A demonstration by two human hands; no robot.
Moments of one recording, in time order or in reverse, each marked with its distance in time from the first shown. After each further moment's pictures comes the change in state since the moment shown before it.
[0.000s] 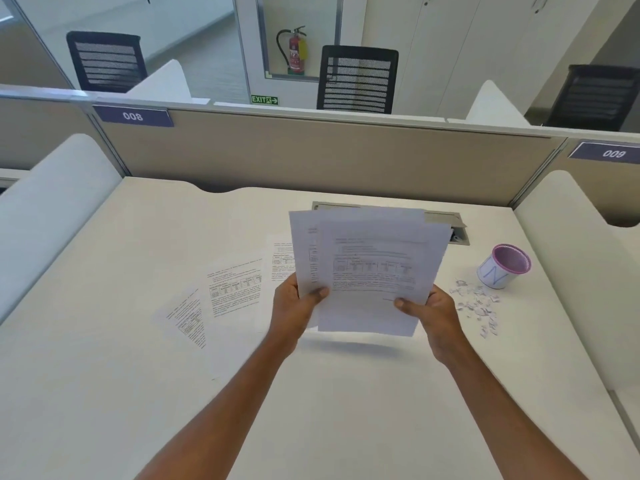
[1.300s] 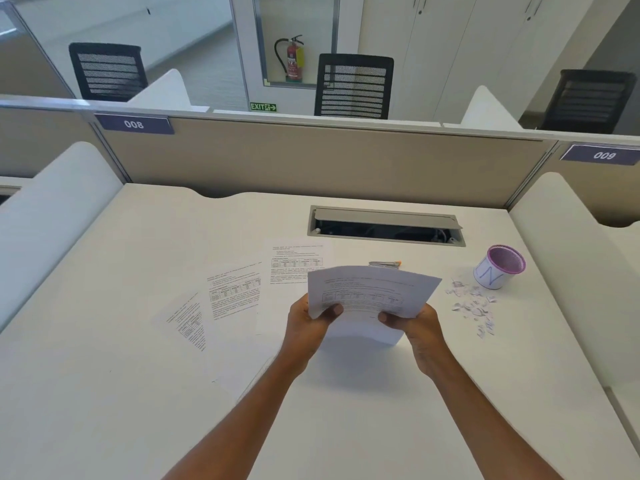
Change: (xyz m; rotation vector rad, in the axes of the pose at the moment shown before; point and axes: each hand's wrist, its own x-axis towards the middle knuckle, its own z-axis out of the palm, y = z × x) left_hand -0.027 -0.020 0.020 0.033 -0.100 0.050; right_hand -0.013 0.023 0.013 0.048 -0.044 -0.015
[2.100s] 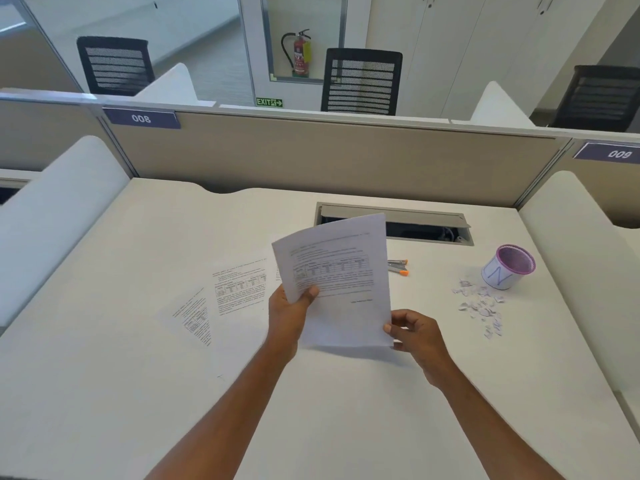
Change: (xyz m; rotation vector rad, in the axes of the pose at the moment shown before) left_hand 0.019 -0.001 -0.034 -0.156 0.268 -0.130; right_hand -0.002 0.033 -0.010 -0.244 -0.006 0.155
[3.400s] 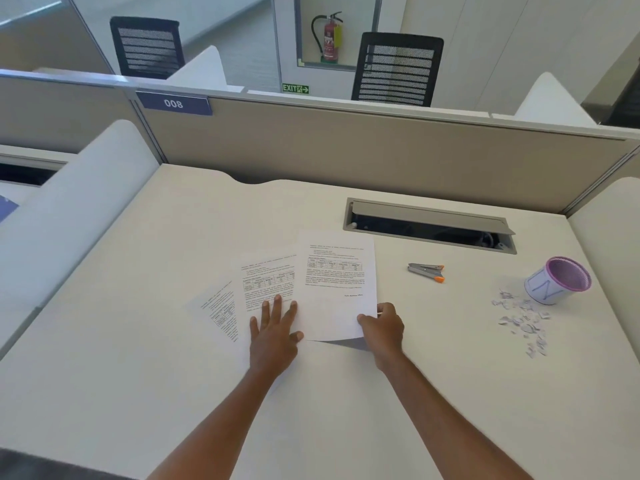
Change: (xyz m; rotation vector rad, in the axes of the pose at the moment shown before) left_hand 0.045 -0.068 -0.113 1.389 -0.146 0.083; right_hand 0.047 -0.003 0.148 -0.241 0.242 0.214
